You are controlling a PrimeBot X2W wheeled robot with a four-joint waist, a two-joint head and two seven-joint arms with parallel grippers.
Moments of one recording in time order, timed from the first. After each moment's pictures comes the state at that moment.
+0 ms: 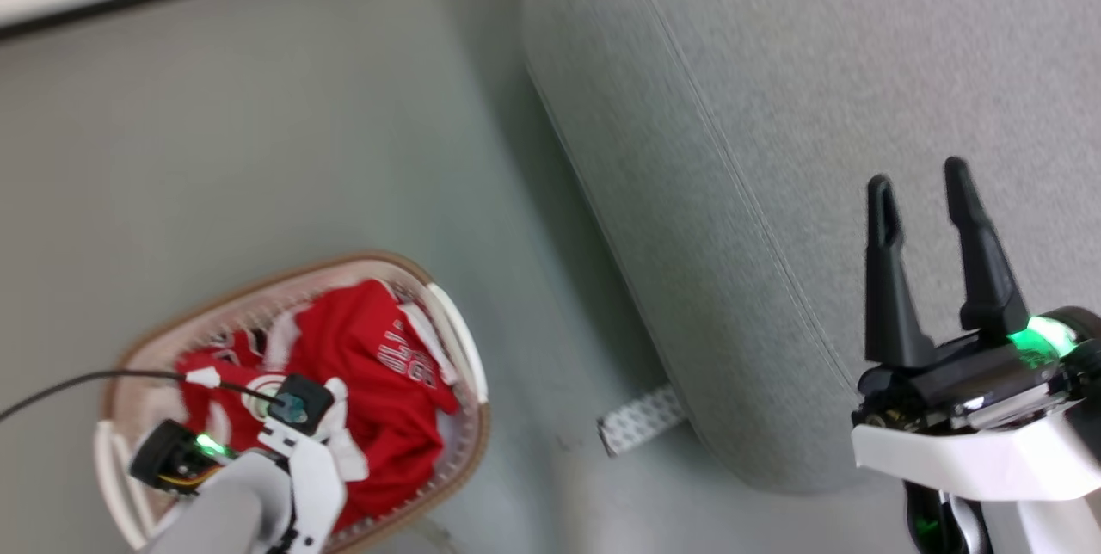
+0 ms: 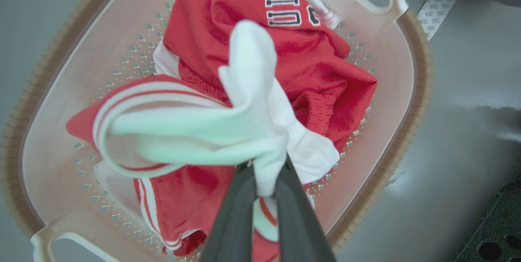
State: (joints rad) left arm -0.63 0.33 -0.65 1.05 -0.17 -0.11 0.04; right arm -0.28 -0.05 0.17 -0.16 0.40 0.13 -0.26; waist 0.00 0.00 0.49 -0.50
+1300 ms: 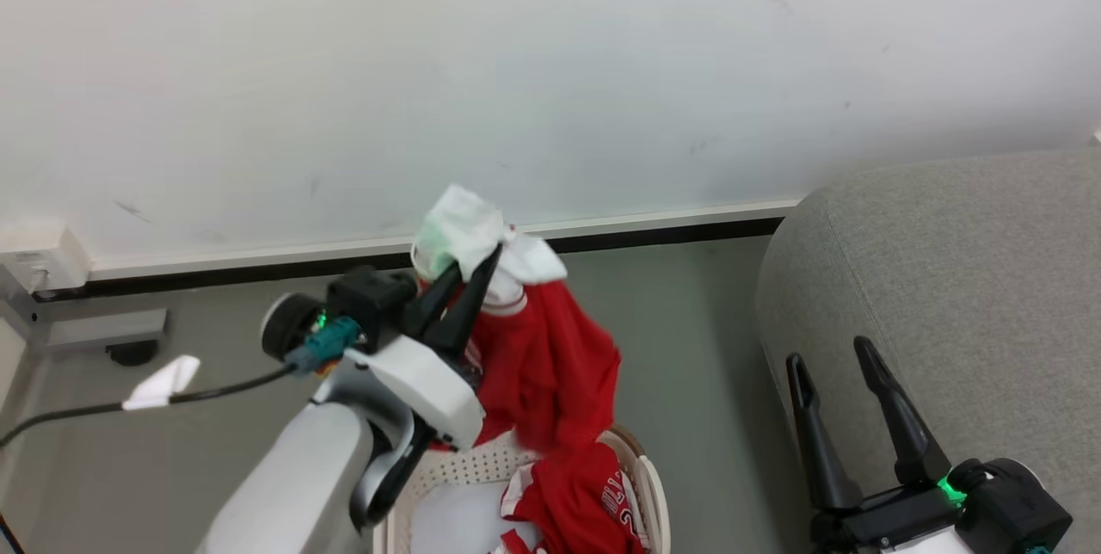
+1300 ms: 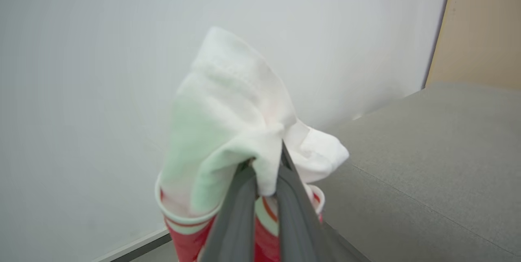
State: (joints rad) left arm -0.53 0.24 -0.53 0.33 -0.36 -0.03 -0.14; right arm -0.05 -0.05 0.22 -0.03 0.30 0.13 -0.26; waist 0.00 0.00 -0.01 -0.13
